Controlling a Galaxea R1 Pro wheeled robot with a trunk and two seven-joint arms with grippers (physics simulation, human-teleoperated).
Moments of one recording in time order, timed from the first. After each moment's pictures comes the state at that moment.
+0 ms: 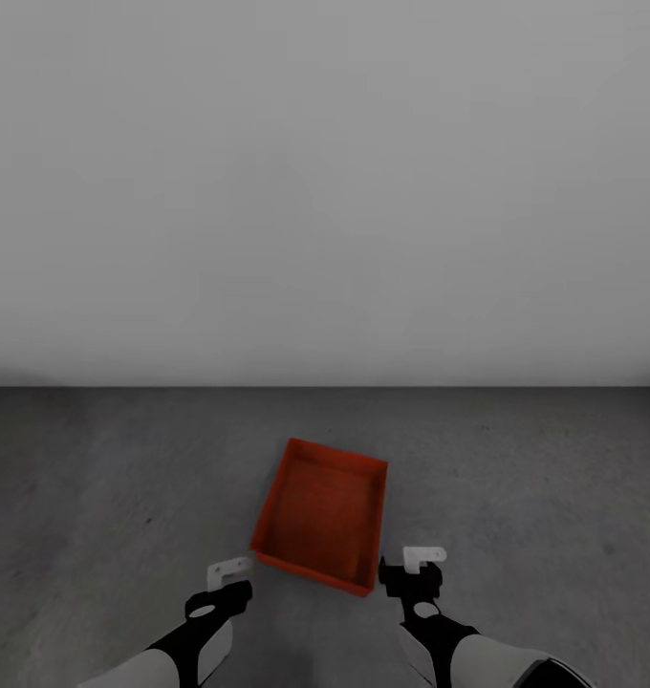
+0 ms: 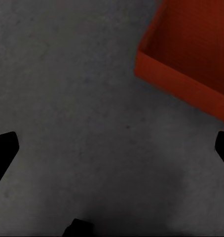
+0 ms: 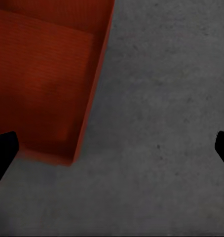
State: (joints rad) left arm -0.62 -0.10 0.01 -0.13 0.16 -0.11 0.26; right arm -0.68 0.15 0.51 0.00 -0.43 -0.33 -0.28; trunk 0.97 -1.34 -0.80
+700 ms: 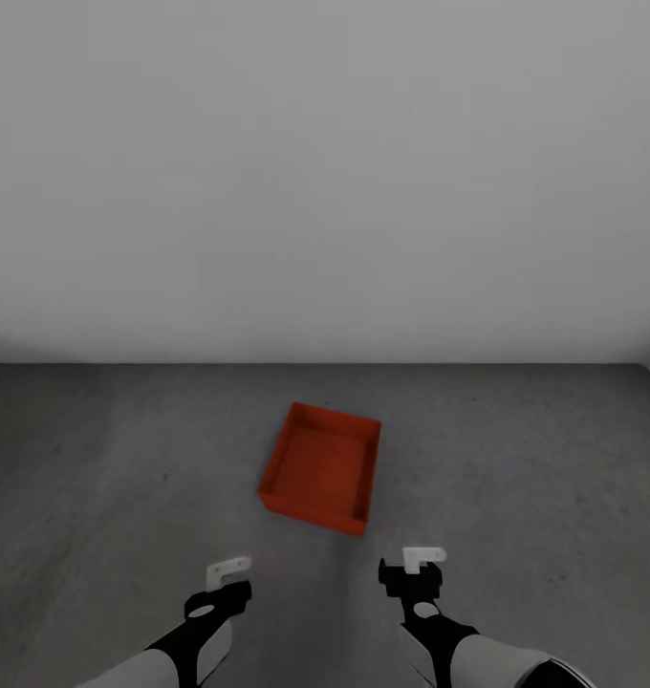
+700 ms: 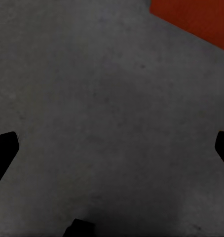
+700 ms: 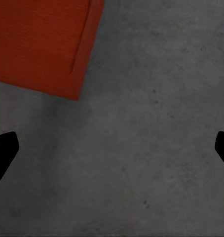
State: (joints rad) left arm -0.62 -0.10 0.01 -0.13 0.16 -0.11 0.26; right arm -0.68 0.15 0.51 0.00 -0.42 -0.33 -0.28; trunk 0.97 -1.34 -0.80
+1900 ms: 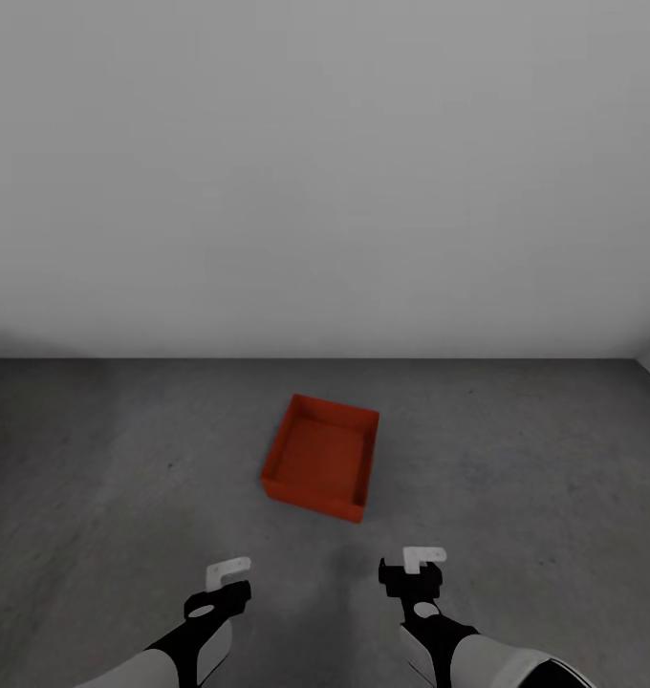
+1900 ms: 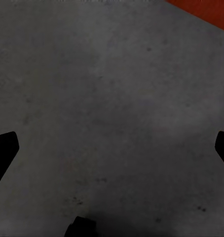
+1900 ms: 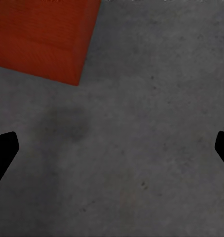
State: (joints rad) left arm -0.62 -0.10 0.01 -0.13 0.16 -0.11 0.26; right arm -0.68 0.15 0.51 0.00 -0.42 -0.33 -0.28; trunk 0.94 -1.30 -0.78
